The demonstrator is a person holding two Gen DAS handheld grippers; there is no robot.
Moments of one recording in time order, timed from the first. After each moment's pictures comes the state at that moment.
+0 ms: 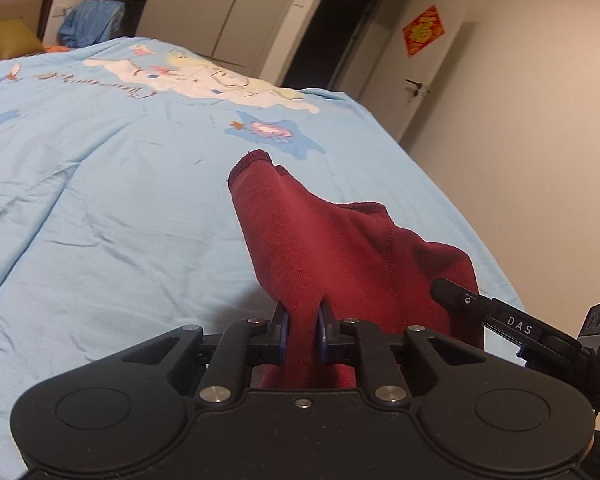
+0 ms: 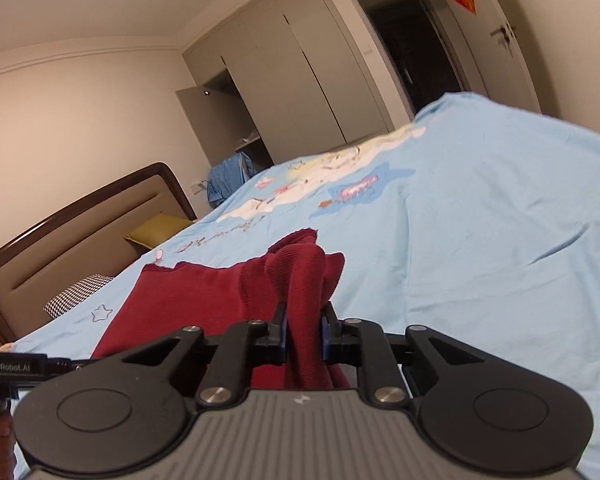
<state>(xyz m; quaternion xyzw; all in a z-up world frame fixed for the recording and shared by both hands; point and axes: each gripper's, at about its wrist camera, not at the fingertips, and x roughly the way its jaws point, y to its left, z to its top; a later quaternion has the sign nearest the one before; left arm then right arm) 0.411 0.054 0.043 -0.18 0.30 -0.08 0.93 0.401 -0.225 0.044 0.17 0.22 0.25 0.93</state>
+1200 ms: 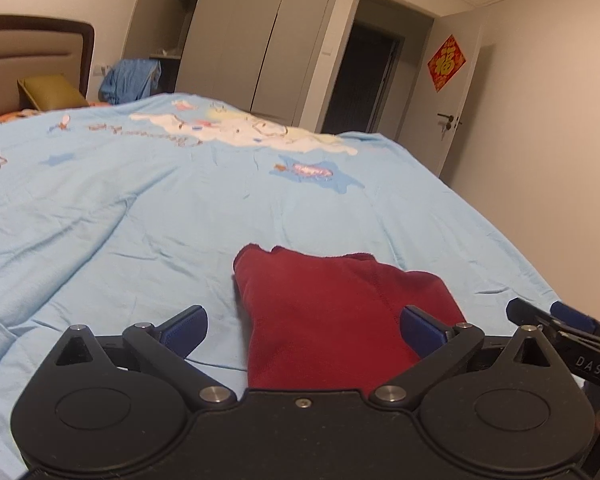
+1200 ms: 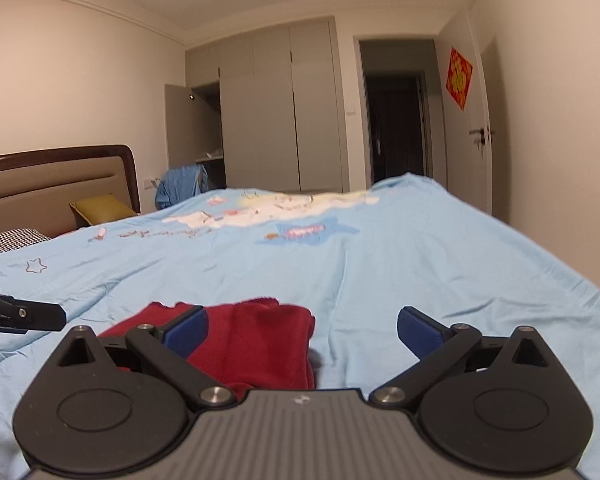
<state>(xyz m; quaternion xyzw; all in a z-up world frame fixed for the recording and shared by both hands) 0.338 0.027 0.040 -0.12 0.22 0.00 0.97 0.294 -0.212 0.053 0.02 0.12 0.15 0.98</state>
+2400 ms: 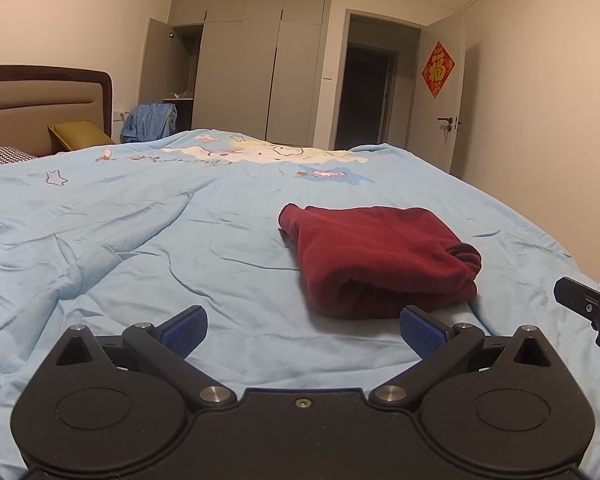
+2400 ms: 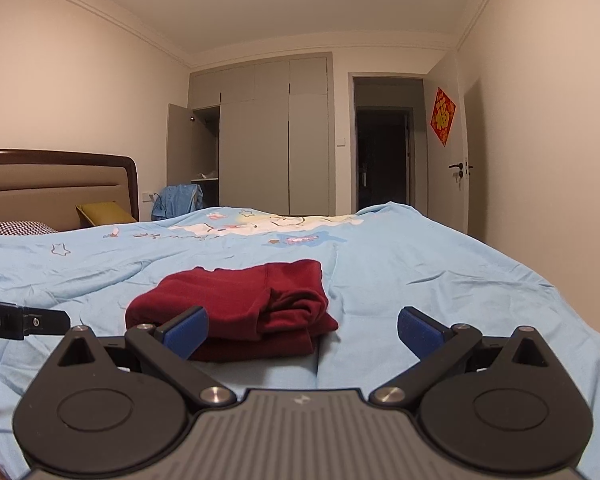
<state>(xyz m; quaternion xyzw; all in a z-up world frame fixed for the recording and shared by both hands) 0.166 0.014 -0.005 -0.06 0.19 0.03 0.98 0.117 -0.211 0.007 0.00 0.07 0.12 0.99</state>
